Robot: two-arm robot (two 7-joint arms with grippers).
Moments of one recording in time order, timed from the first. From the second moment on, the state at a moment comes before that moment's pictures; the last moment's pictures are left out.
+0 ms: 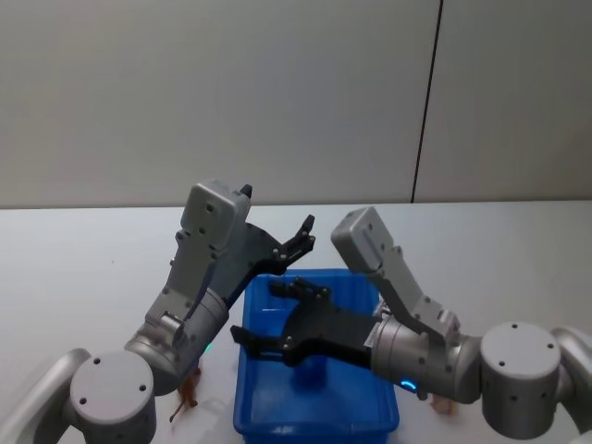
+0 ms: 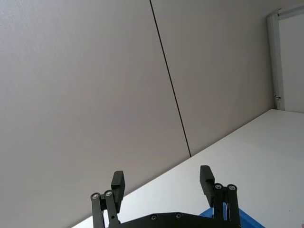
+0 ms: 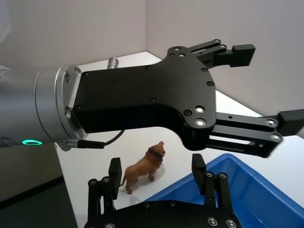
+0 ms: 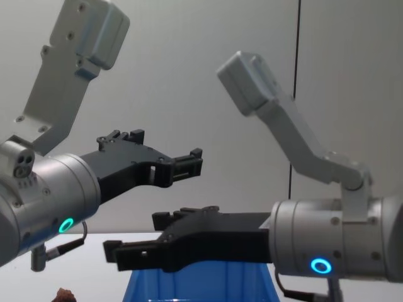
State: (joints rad) left arm -0.24 0.38 0.45 -1.63 -0.20 0.01 -0.01; right arm 0.29 0.09 -0.43 -1.47 0.07 0.25 0.69
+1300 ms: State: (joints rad) left arm -0.24 0.38 0.45 -1.63 -0.20 0.01 -0.01; right arm 0.01 0.39 -0.23 -1.82 0.35 0.15 0.39
